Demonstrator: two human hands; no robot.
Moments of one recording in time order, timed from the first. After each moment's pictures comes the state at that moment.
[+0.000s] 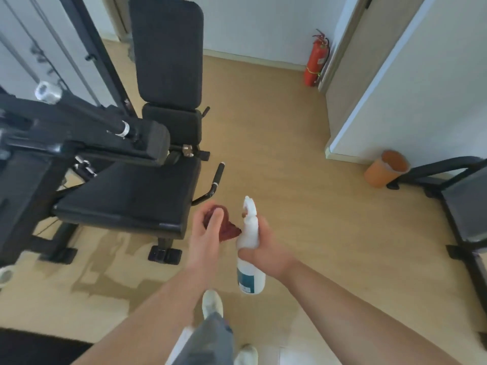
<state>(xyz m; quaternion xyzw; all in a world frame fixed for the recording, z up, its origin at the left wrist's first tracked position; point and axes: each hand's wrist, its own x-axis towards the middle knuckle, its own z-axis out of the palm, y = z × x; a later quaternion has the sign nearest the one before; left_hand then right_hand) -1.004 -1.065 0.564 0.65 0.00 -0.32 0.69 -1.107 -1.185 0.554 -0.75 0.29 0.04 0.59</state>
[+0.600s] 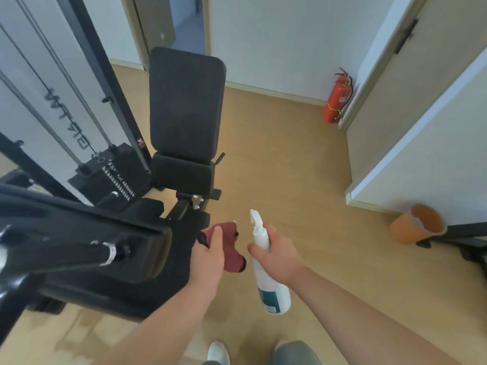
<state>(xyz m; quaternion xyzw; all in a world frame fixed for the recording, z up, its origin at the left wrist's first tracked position) -0.799 -1.203 0.555 0.72 0.08 -0.25 0.64 -0.886 -1.346 0.567 -0.82 0.32 0.06 0.48</state>
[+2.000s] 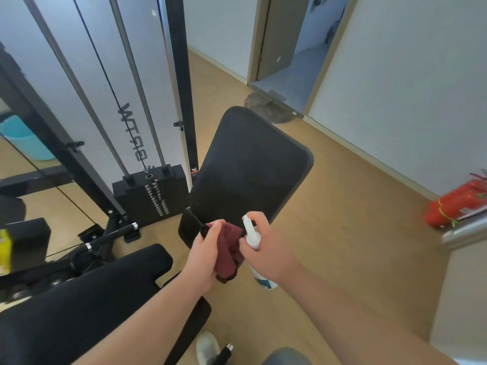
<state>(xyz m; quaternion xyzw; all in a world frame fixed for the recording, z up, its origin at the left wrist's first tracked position) -0.425 -1.384 0.563 0.57 0.32 -0.20 0.73 -0.437 -1.537 0.583 -0.93 -0.01 0.08 0.37</state>
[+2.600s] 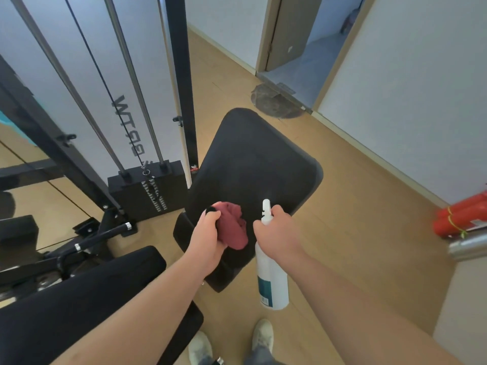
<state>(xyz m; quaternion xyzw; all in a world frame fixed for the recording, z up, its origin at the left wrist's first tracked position) -0.337 -1.408 0.567 0.41 0.35 -0.17 0.82 -0.335 -1.557 0.571 -0.93 0.19 0.10 0.30</state>
